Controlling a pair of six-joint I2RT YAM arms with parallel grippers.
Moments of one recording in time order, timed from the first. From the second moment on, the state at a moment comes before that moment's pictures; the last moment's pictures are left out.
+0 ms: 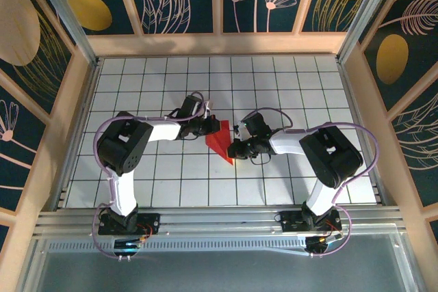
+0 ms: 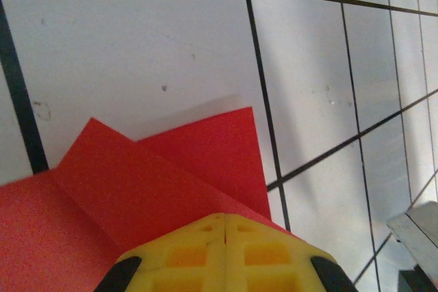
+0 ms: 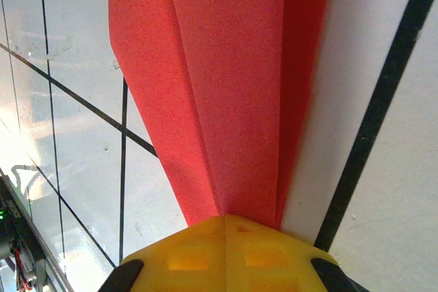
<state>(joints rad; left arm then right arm) -0.55 1.96 1.02 0.14 0.42 -0.67 0.62 1.72 0.74 -0.04 -0.55 0.56</state>
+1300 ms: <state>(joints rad) -0.55 1.99 1.04 0.11 0.36 -0.66 0.59 1.85 0.95 -0.08 -0.60 0.61</state>
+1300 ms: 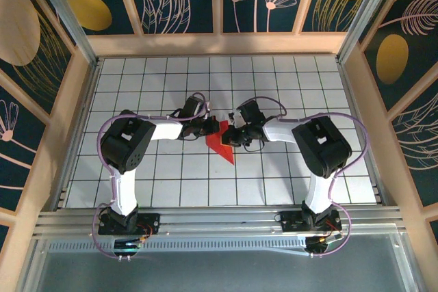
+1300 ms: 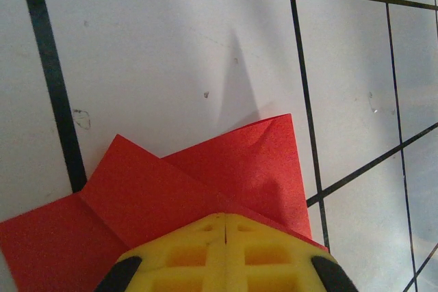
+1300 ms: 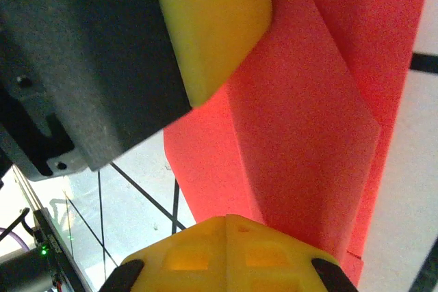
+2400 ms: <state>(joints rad) -0.56 1.99 1.04 0.10 0.32 -0.66 0.60 1.82 0.87 -0.07 -0.55 0.60</state>
